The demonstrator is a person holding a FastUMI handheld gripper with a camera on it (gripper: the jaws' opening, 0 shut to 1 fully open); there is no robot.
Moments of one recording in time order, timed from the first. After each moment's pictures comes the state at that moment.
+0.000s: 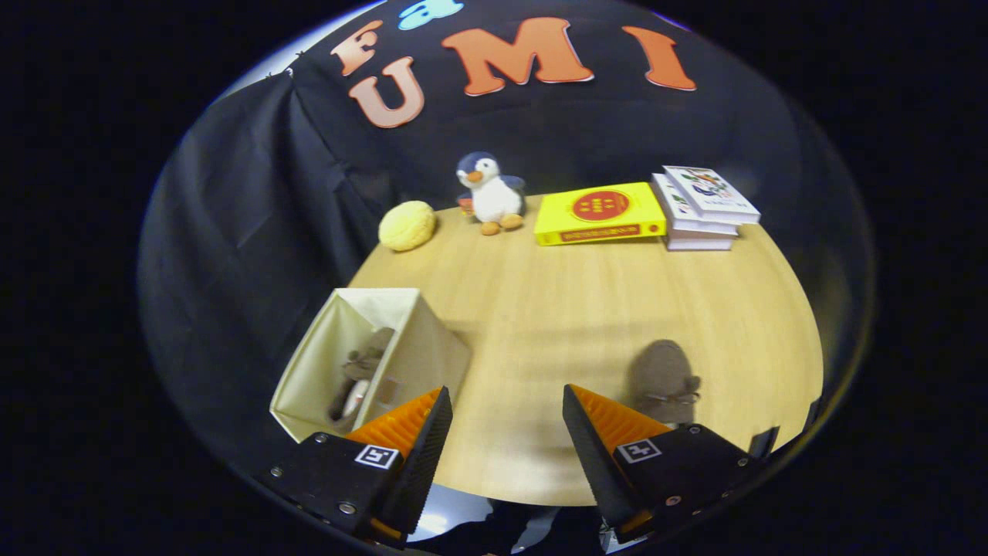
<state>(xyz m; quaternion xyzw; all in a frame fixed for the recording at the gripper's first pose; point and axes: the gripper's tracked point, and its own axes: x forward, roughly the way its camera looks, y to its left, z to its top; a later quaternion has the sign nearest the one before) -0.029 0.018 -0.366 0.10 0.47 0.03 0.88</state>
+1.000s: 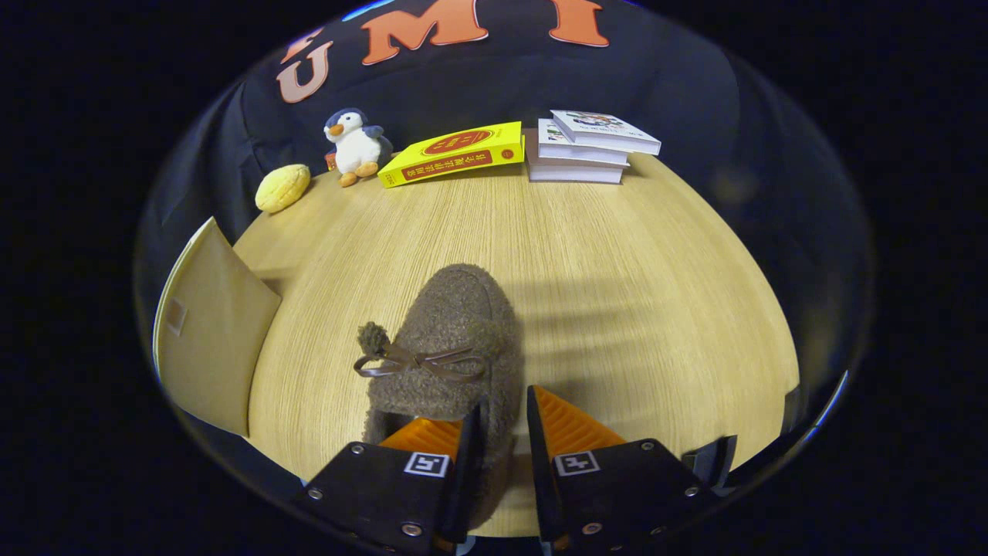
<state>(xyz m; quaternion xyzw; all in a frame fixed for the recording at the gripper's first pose) -0.056 -0.127 -0.508 0.07 0.50 -0.07 0.86</state>
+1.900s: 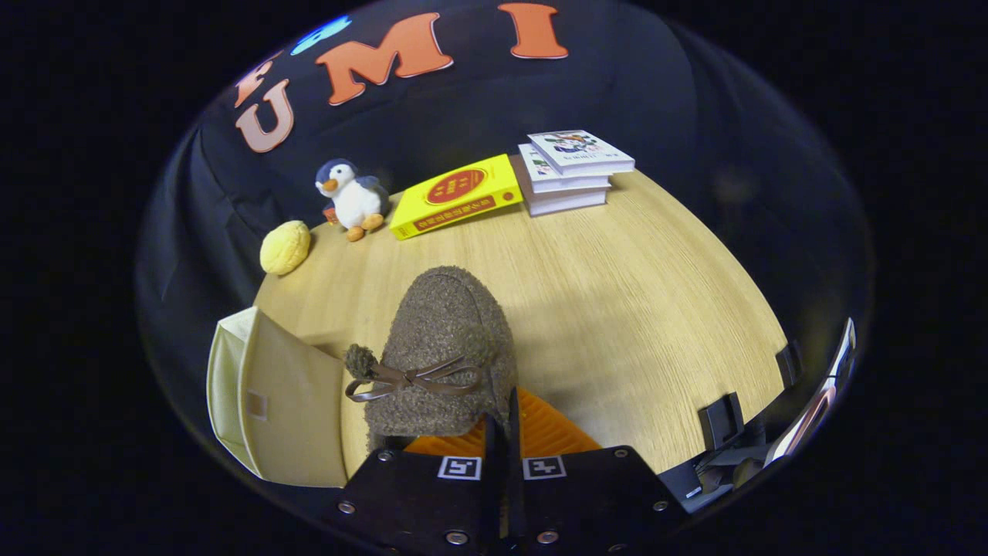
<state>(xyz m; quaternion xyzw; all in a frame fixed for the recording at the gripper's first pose) -0.031 -0.055 -0.394 0.13 0.48 -0.12 0.86</state>
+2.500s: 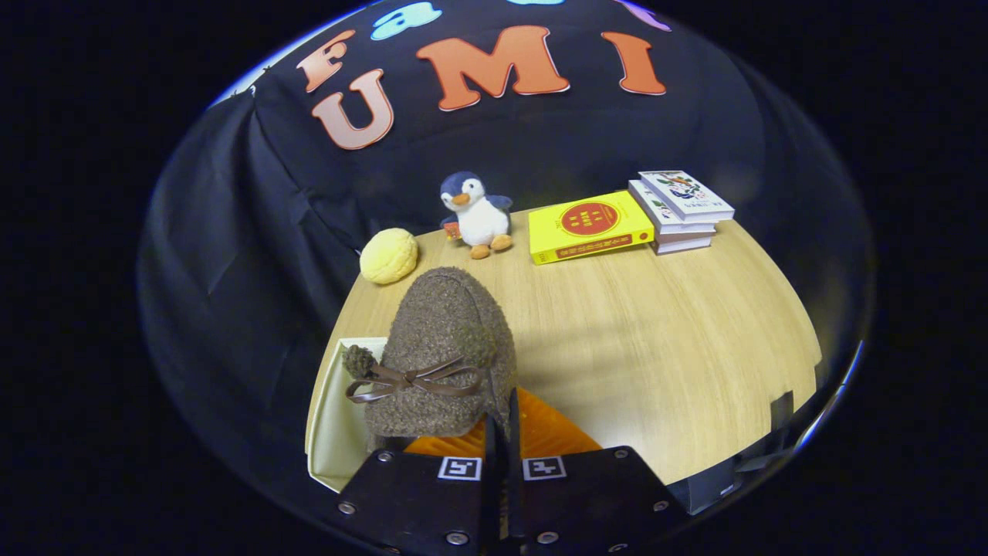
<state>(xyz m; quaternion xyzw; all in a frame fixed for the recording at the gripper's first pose) 0.027 0.139 -0.328 0.14 0.45 -0.04 0.88</state>
